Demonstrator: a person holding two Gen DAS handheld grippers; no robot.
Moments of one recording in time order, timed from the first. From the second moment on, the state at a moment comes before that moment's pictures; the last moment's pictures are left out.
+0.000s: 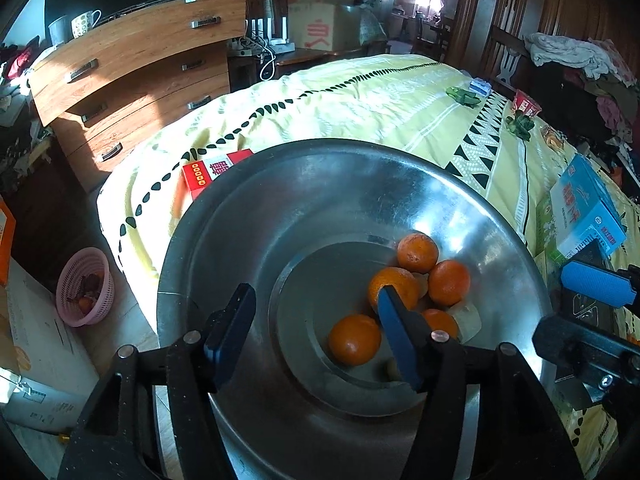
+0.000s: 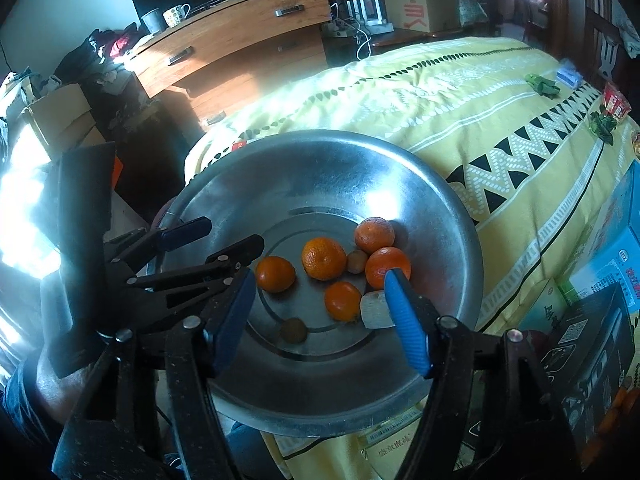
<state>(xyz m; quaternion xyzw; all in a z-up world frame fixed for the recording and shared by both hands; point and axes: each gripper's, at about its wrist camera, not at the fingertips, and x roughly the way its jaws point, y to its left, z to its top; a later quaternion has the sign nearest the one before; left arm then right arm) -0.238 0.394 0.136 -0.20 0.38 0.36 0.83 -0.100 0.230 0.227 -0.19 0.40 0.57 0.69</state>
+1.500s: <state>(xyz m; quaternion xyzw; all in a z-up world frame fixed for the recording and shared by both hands) 0.038 -0.012 0.046 -0.06 0.47 -0.13 0.87 -0.049 -0.231 0.182 0.04 0.44 0.26 0.86</state>
